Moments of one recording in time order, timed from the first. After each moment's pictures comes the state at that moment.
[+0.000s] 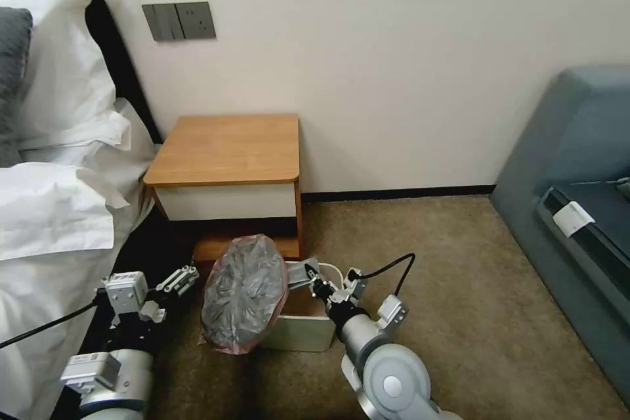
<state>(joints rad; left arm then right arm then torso) 1.83 -1.49 -0.74 -2.37 -0.20 0.02 -0.03 -1.30 1.30 -0.07 2.00 1.18 -0.08 0.45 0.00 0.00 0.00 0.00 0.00</state>
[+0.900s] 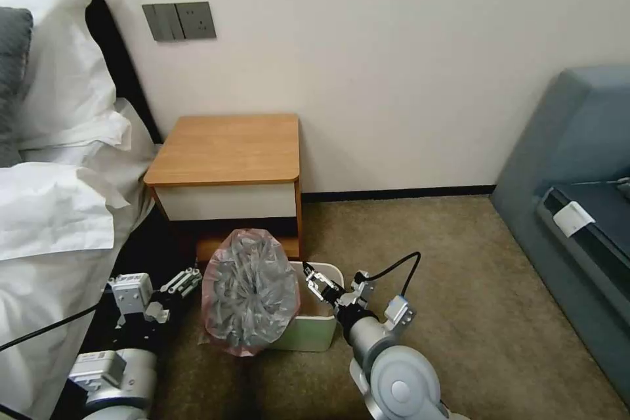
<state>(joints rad) 1.81 -1.47 -0.70 -2.32 -0.19 0.03 -0.02 -1.33 1.25 -0.05 2.07 1.14 -0.09 0.52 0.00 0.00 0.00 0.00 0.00</state>
